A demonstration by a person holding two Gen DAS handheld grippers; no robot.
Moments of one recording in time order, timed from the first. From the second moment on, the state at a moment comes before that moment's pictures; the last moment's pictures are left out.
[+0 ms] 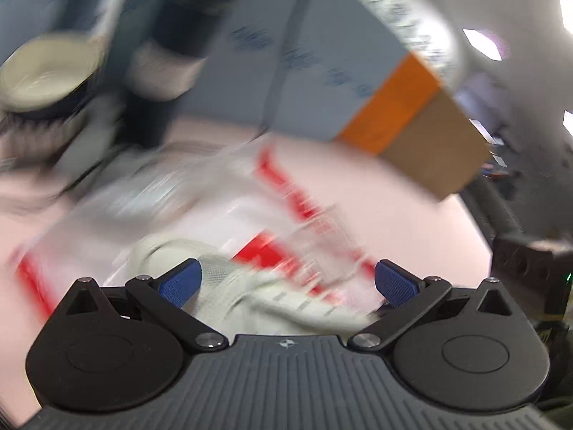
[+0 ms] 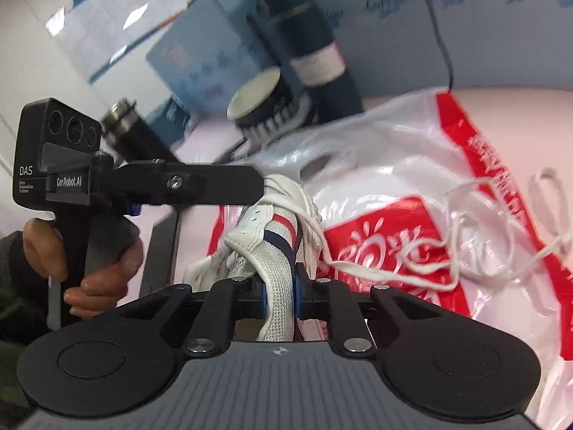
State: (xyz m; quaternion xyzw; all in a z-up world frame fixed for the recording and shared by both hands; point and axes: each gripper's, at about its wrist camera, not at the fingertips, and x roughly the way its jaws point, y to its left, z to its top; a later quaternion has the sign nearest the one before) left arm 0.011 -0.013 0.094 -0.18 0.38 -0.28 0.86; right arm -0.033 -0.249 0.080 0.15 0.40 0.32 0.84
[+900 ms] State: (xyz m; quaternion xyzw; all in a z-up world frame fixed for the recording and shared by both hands) left arm -0.015 -0.068 0.094 0.21 0.29 -0.25 0.90; right arm -0.033 -0.244 0.044 0.25 0.50 0.26 0.79
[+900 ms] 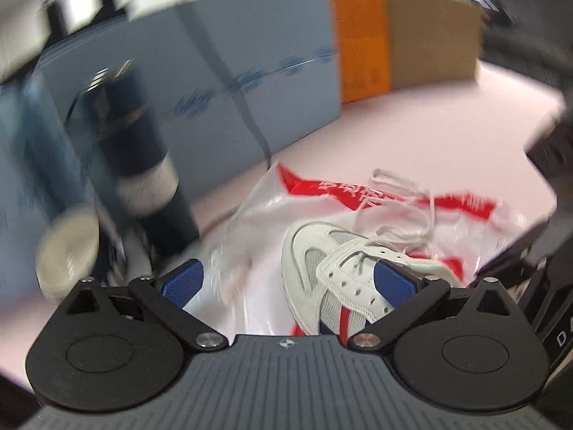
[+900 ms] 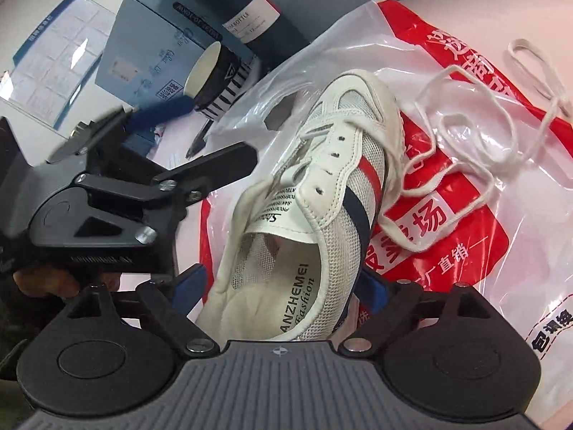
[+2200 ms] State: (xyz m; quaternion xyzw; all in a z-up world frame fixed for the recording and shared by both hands) left arm -0.028 -0.133 0.059 0.43 0.27 -0.32 0.80; right arm -0.052 -0.255 0.067 0.12 0.43 0.20 0.87
